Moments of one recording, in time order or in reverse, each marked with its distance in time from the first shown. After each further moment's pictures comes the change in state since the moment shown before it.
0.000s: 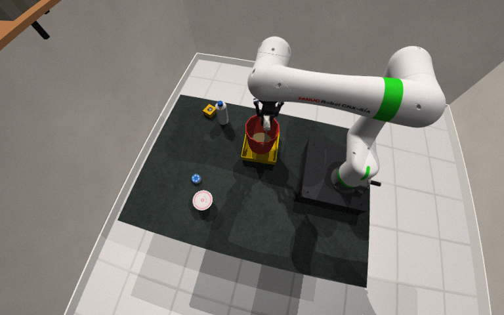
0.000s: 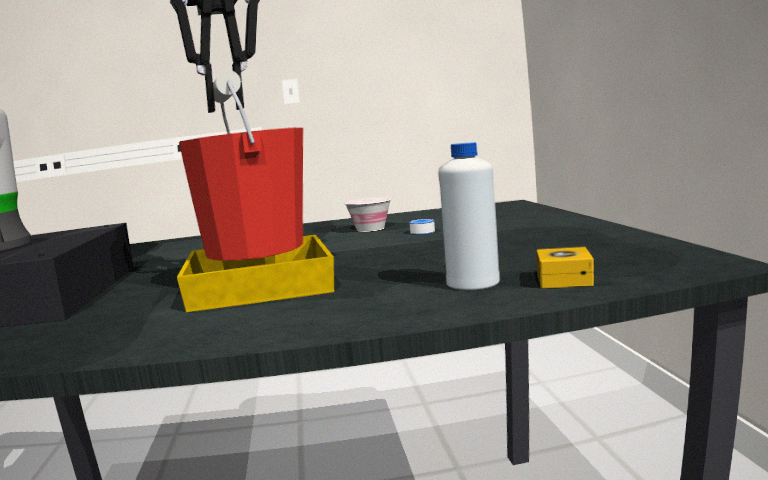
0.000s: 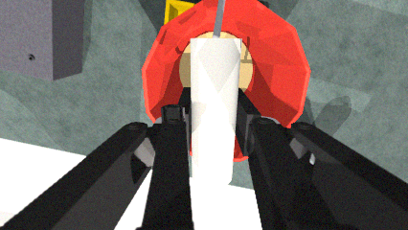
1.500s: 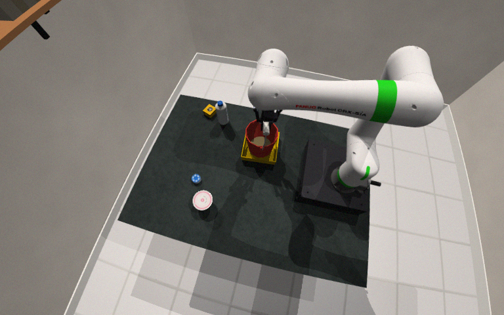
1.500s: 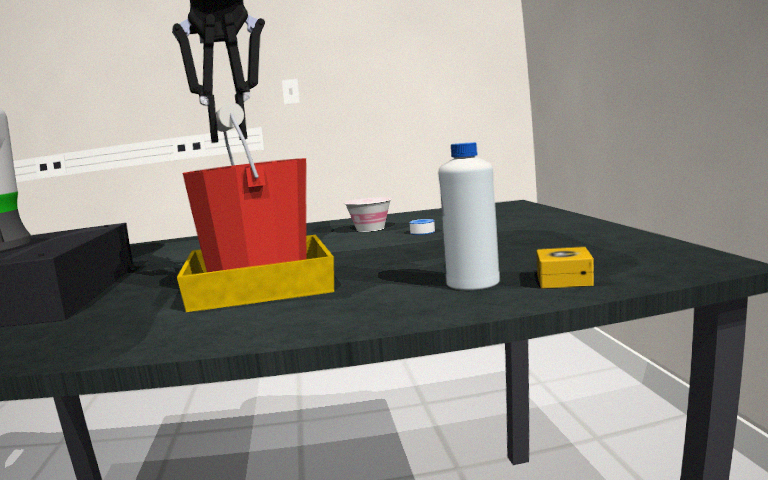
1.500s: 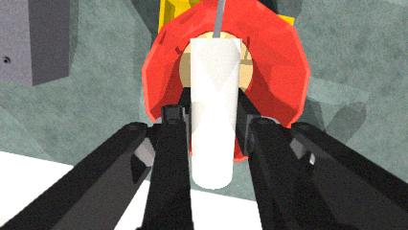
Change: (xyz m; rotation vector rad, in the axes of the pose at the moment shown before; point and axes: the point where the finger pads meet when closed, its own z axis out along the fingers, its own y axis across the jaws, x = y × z) arm 0.000 0.000 0.043 0.000 0.000 0.000
